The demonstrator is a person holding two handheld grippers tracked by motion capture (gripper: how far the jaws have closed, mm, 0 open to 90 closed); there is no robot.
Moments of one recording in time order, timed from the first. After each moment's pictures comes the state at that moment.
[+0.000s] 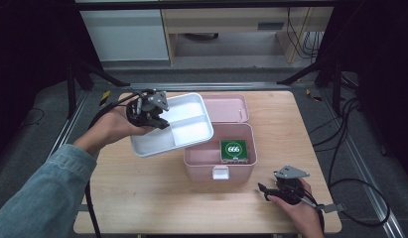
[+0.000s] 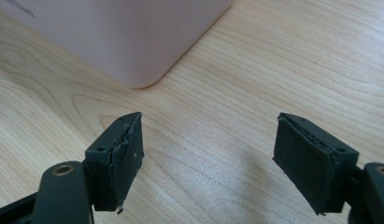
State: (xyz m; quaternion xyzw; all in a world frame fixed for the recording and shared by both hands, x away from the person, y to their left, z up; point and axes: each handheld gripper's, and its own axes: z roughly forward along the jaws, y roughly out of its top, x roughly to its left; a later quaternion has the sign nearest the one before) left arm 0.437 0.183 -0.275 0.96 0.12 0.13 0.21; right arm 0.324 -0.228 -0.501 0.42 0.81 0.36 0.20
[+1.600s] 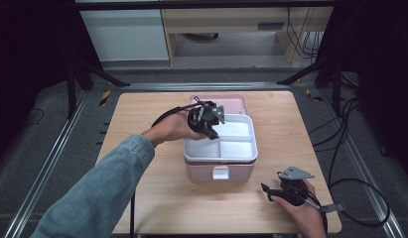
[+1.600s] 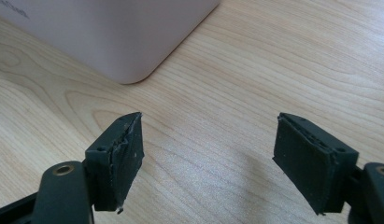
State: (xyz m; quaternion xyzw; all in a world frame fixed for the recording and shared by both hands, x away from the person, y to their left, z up) left arm 0.470 0.058 -0.340 0.97 0.01 0.05 0.22; right arm 0.321 -0.236 -0.500 0.43 0.80 0.36 0.20
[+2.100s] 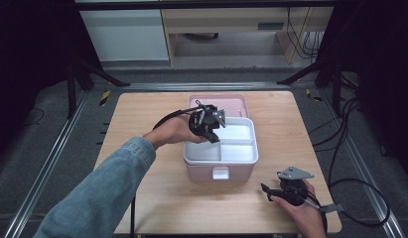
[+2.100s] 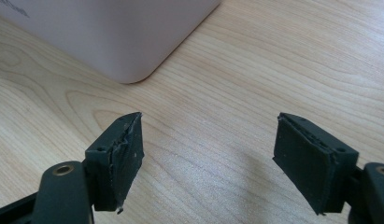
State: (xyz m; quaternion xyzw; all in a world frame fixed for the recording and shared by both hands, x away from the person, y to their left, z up) left arm 0.467 0.054 -0.350 0.98 0.00 0.04 0.21; right arm 0.321 -0.236 -0.500 0.43 0.80 0.36 0.20
